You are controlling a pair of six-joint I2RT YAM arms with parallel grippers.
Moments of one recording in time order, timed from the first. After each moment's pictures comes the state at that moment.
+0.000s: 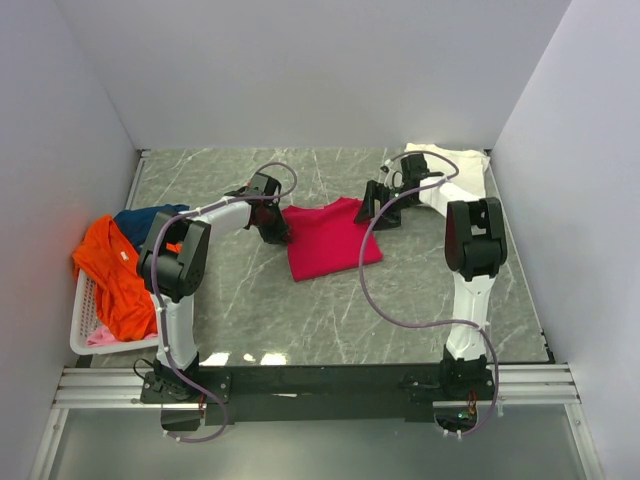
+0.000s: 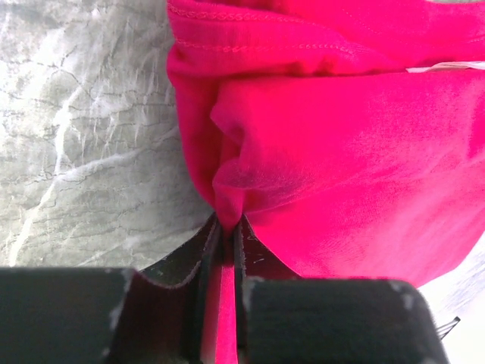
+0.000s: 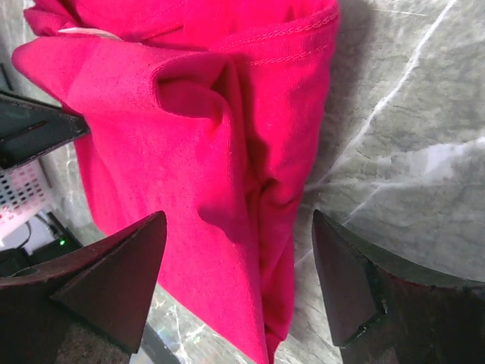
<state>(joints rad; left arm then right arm) -0.39 2.00 1.34 -0.42 0.16 -0.80 0.13 2.16 1.57 -0.56 -0.67 0.22</state>
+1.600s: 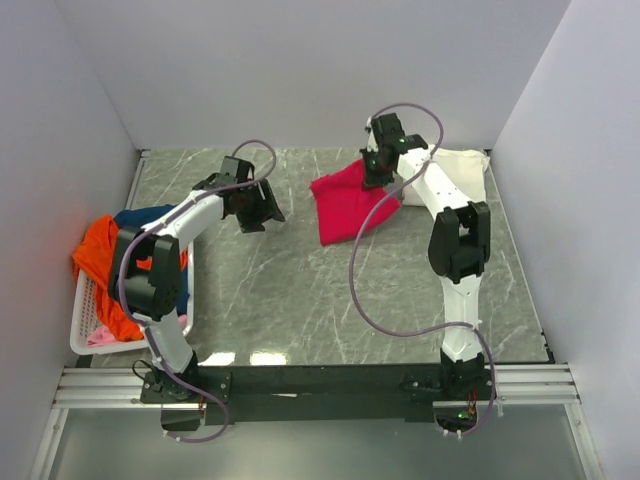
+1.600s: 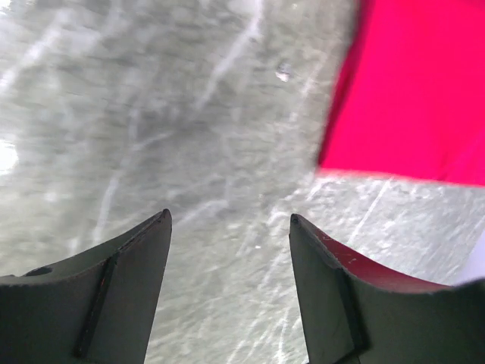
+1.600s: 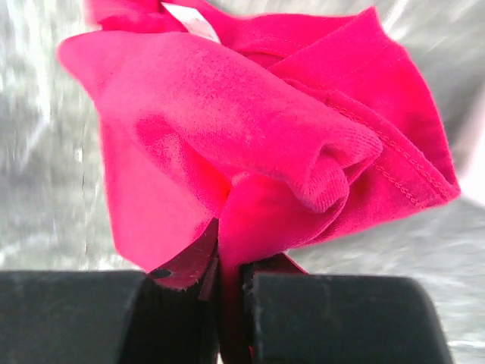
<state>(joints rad) -0.29 1.80 1.33 -0.48 0.23 -0.66 0.29 2.18 2.02 -0.83 -0.09 0.19</state>
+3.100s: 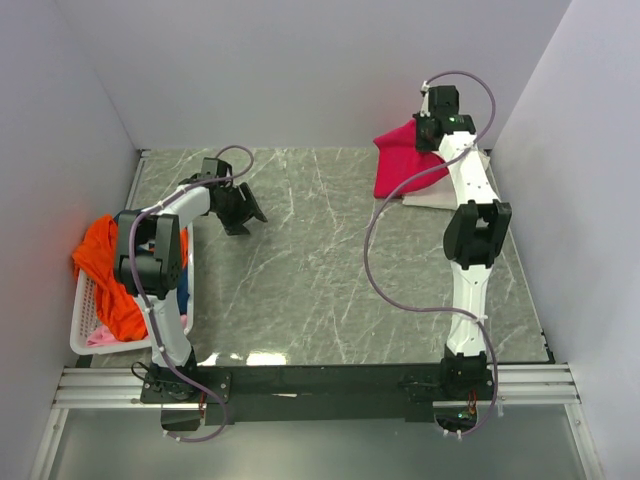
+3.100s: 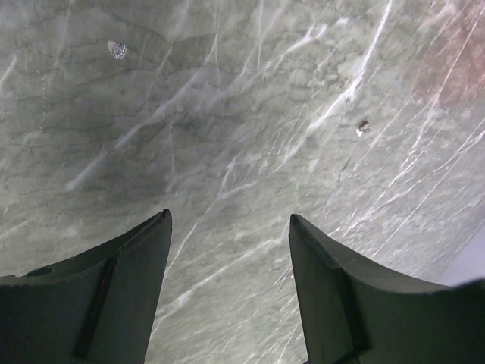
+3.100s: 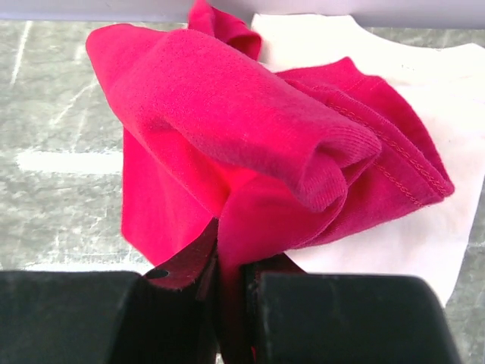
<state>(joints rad) -0.12 1.96 1.38 -0.50 0.33 -0.63 0.05 2.33 2.39 -0.81 0.08 -0.01</state>
